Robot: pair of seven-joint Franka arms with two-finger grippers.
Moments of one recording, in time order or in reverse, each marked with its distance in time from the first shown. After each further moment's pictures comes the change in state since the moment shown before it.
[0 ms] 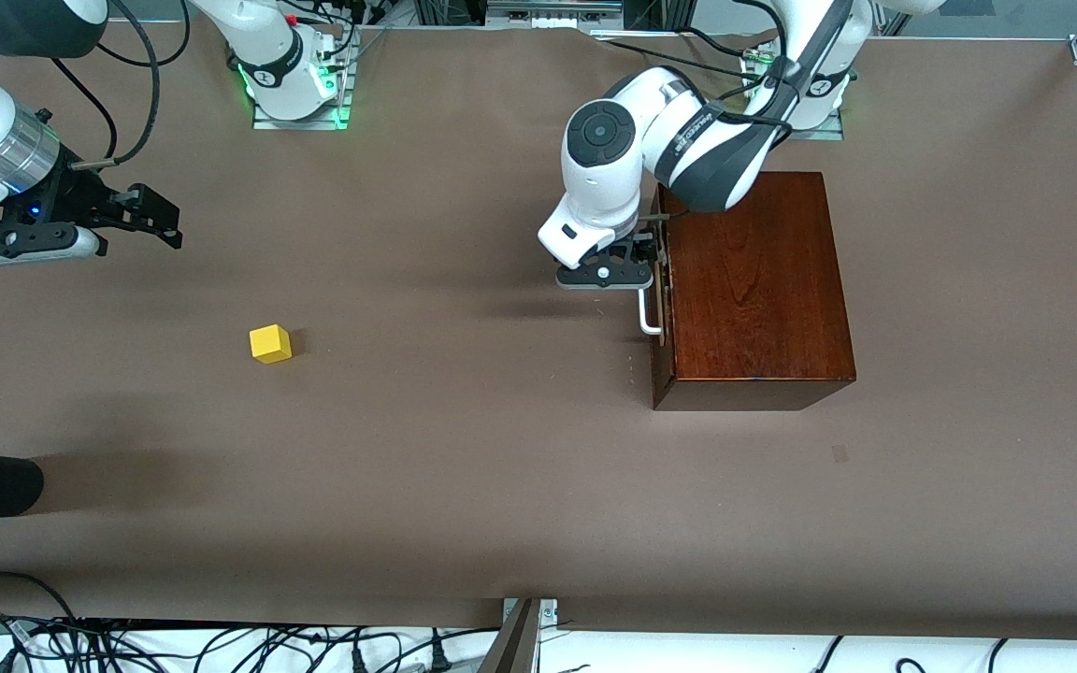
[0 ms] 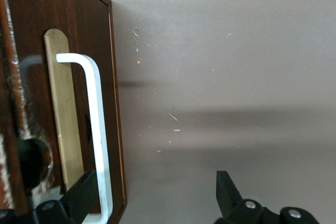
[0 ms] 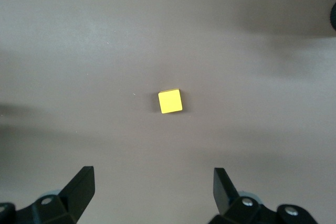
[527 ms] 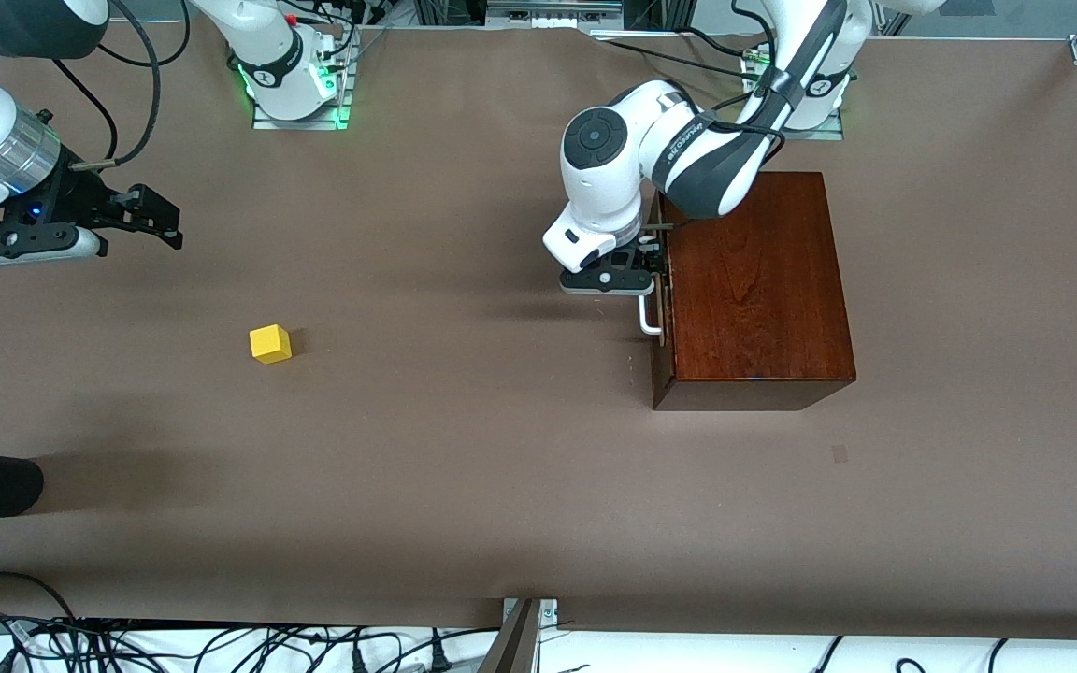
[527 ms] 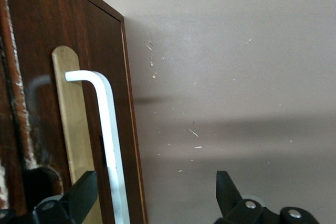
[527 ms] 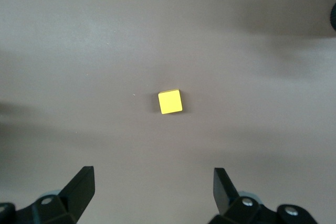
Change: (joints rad) left arm 0.000 0.006 0.000 -0.039 0.117 0.040 0.000; right arm 0.000 0.000 0.000 -0.003 0.000 0.006 0.000
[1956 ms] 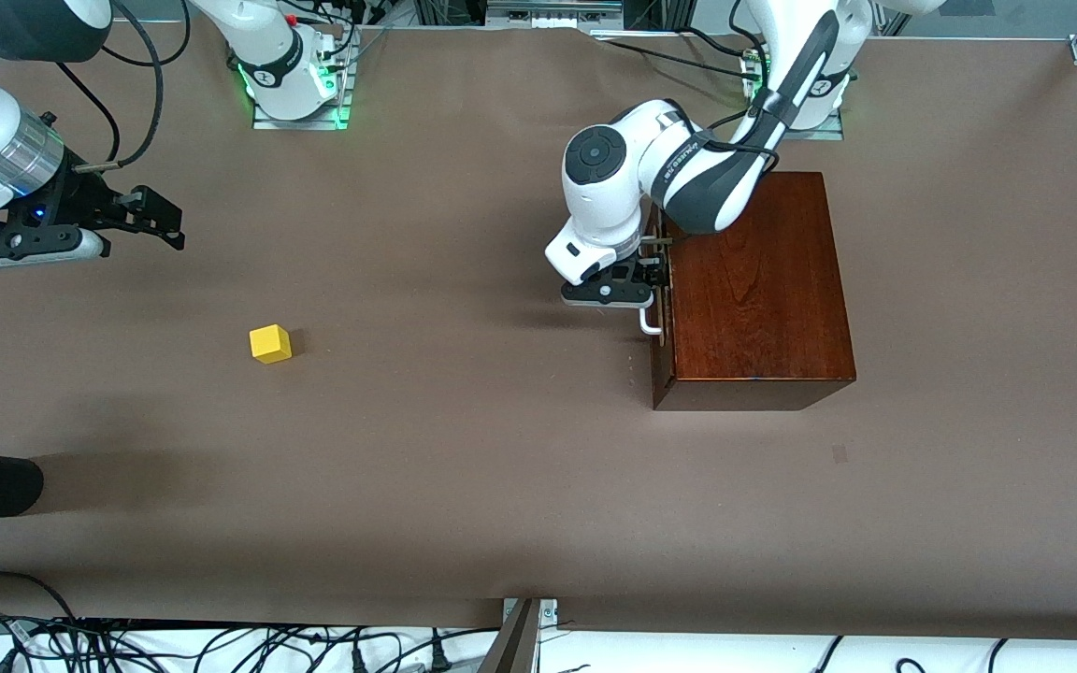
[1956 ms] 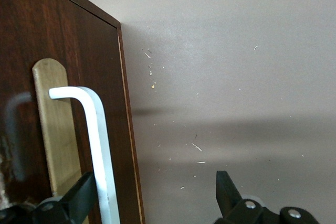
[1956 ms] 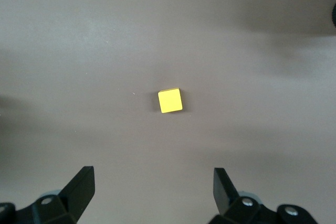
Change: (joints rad) left arm 0.002 0.040 0.012 -0.006 0.017 0.057 0.000; right arm 0.000 0.000 0.000 -0.009 0.000 0.003 0.000
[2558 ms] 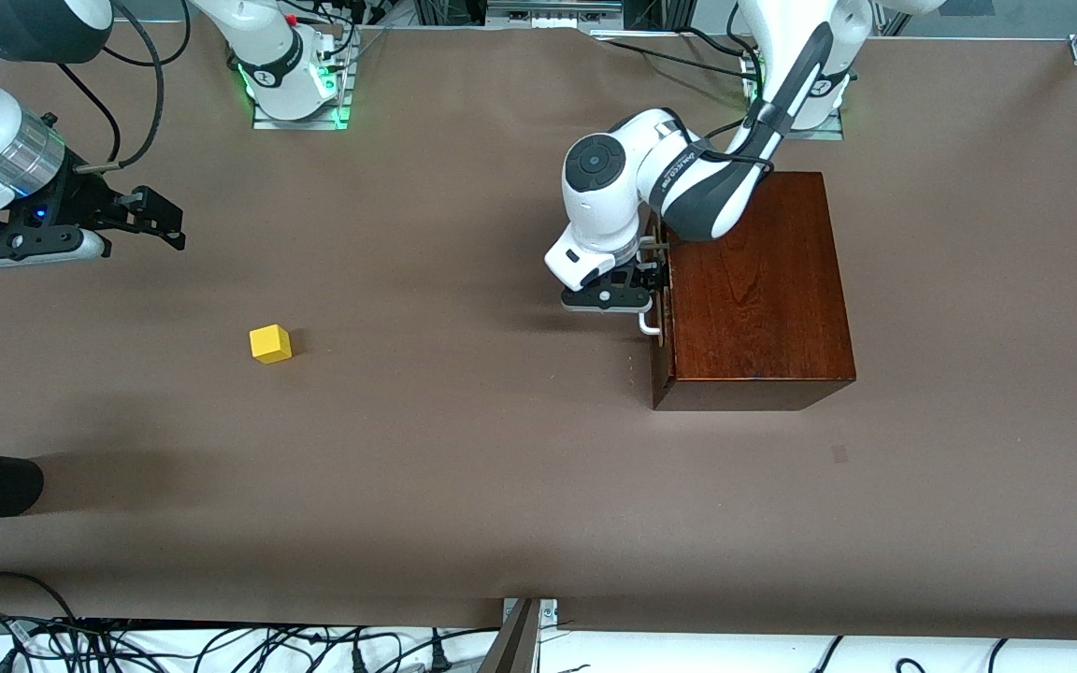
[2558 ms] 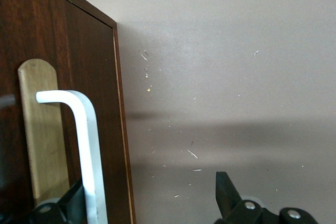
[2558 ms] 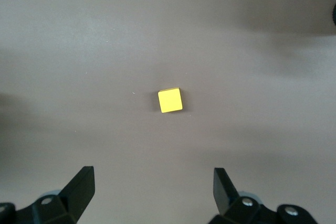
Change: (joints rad) left arm -0.001 0.023 0.002 -0.001 0.004 0.037 -0.034; right arm 0.000 0.000 0.000 -0.002 0.000 0.001 0.000
